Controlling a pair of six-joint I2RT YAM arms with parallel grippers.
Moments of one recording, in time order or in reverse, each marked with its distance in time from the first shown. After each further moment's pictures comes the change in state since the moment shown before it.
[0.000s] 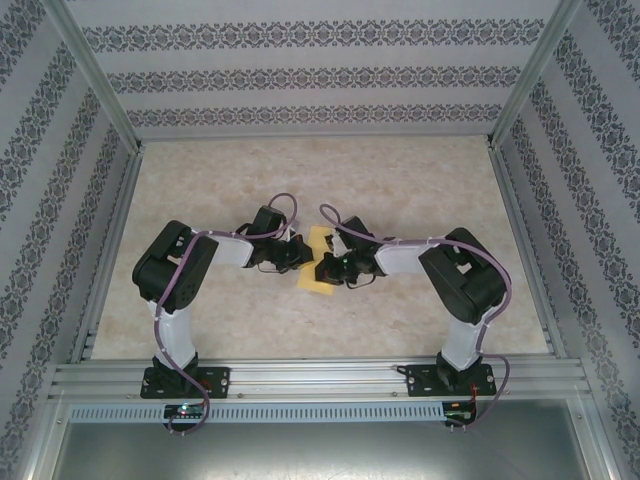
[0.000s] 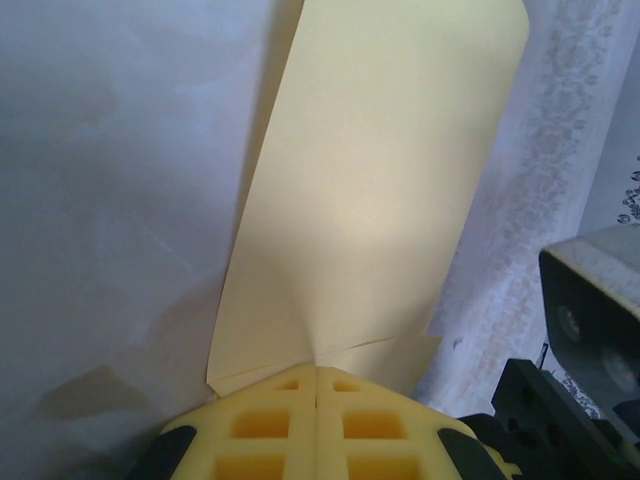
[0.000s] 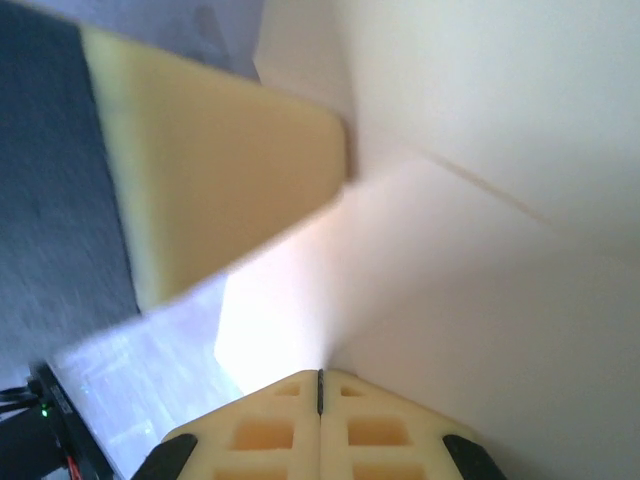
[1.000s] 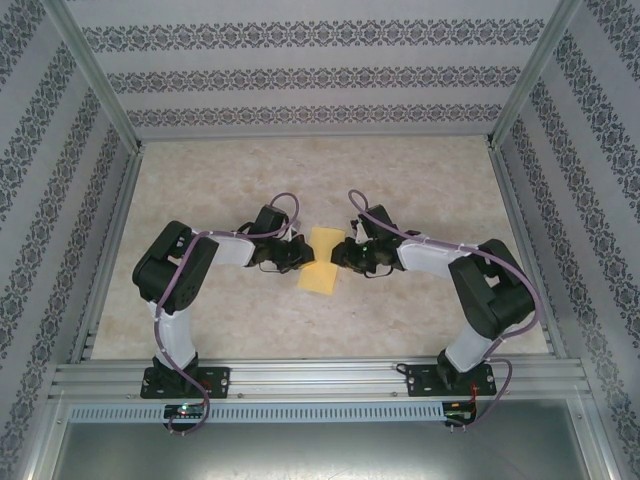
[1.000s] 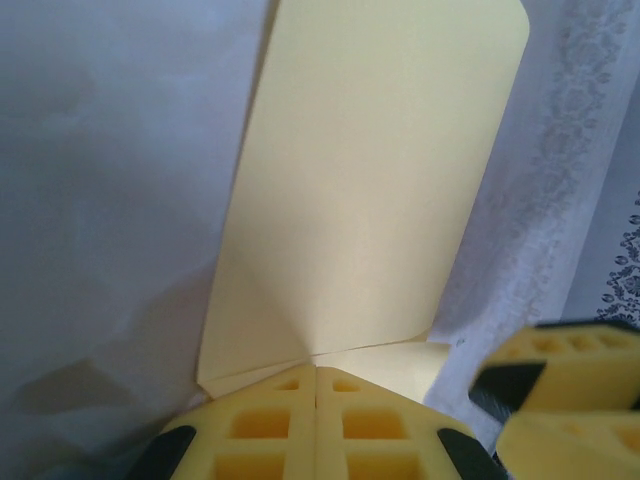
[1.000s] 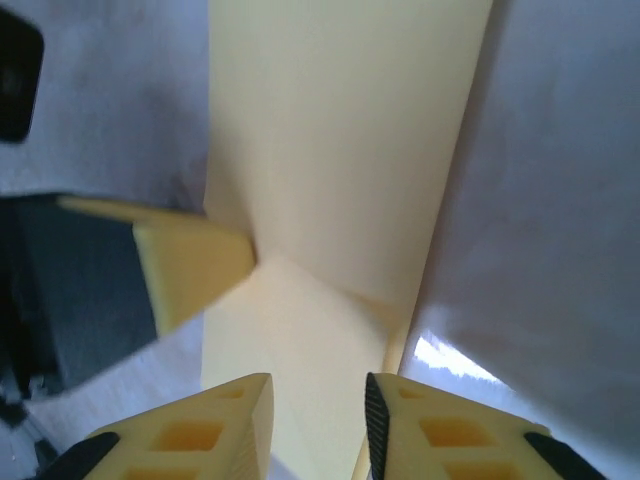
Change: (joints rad) left arm -0.019 -0.006 0.027 -0.045 -0.017 0.001; right arm -0.126 -0.129 -0.008 -0.083 0.114 0.035
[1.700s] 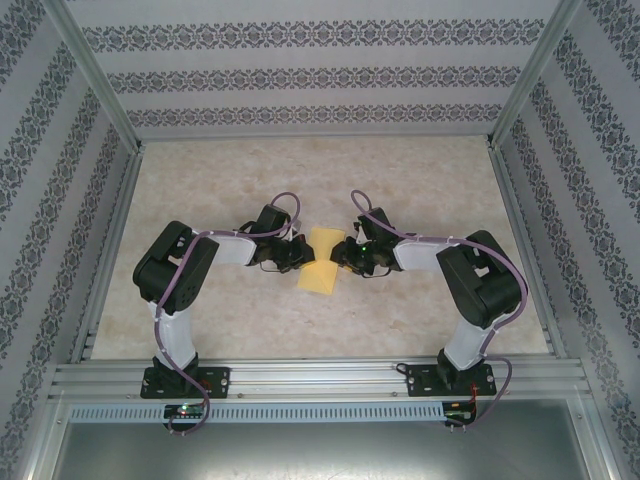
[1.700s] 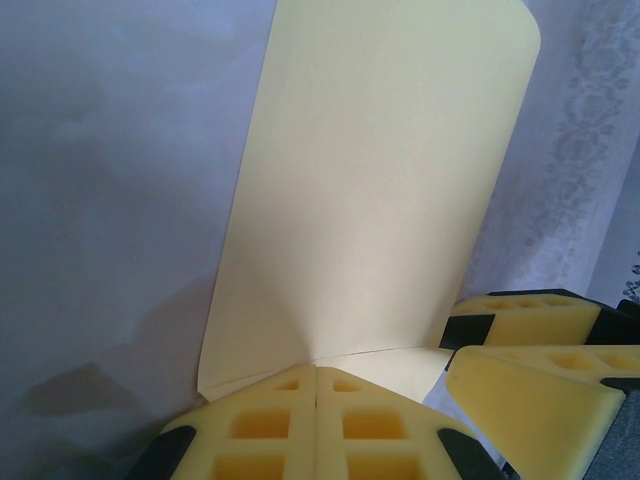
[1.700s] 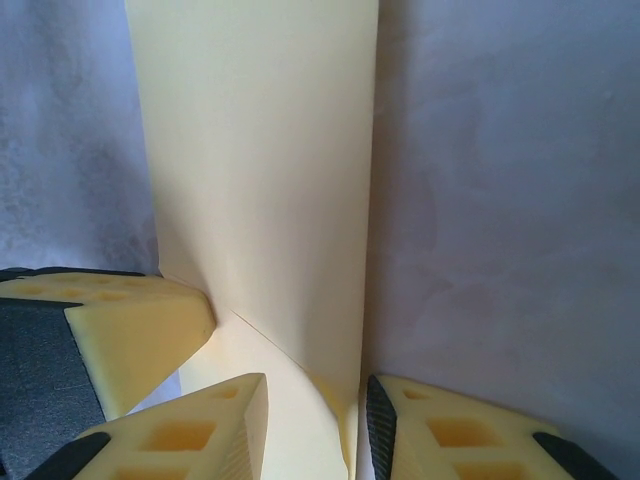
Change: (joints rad) left arm -0.005 0.000 0.010 -0.031 -0.030 0.004; right arm -0.010 0.072 -0.028 0.119 -0.004 0.116
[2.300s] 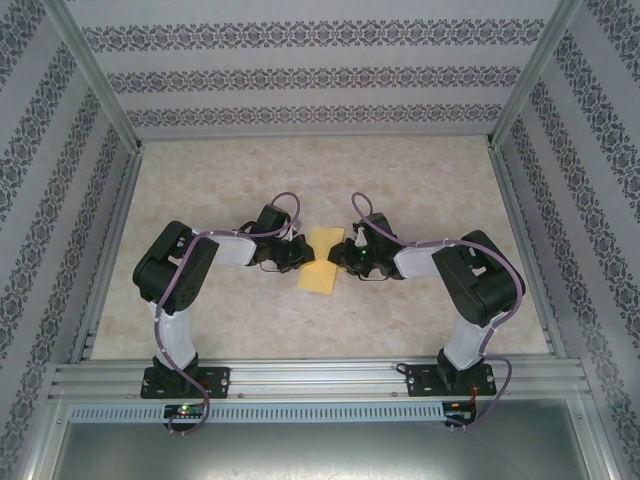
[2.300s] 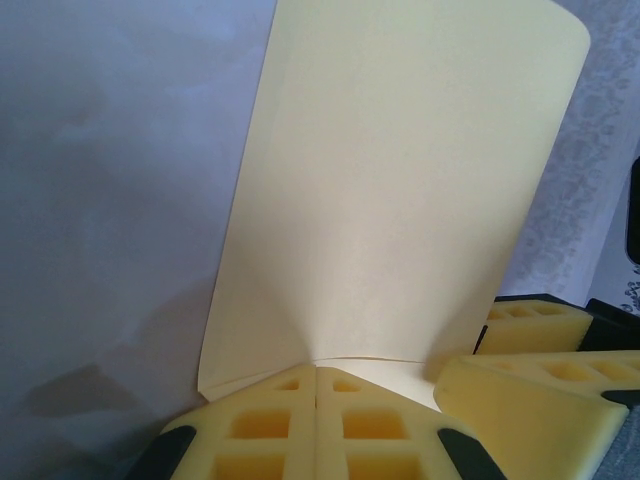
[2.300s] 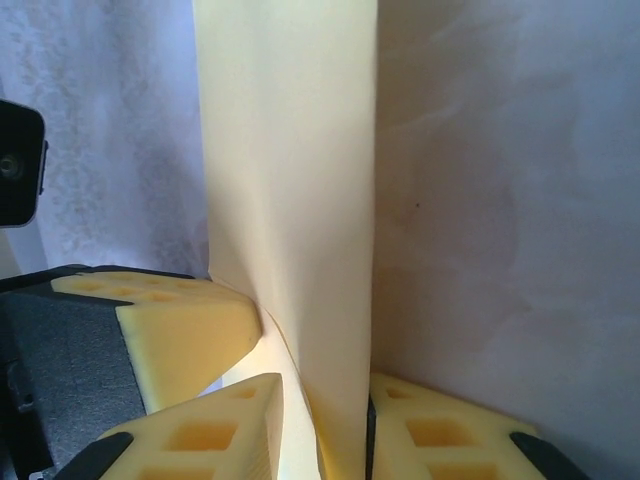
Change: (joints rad) left arm 0.000 -0.001 0.000 0.000 -0.003 0.002; right arm 0.007 0.012 -0.093 0.249 -0.049 0.075
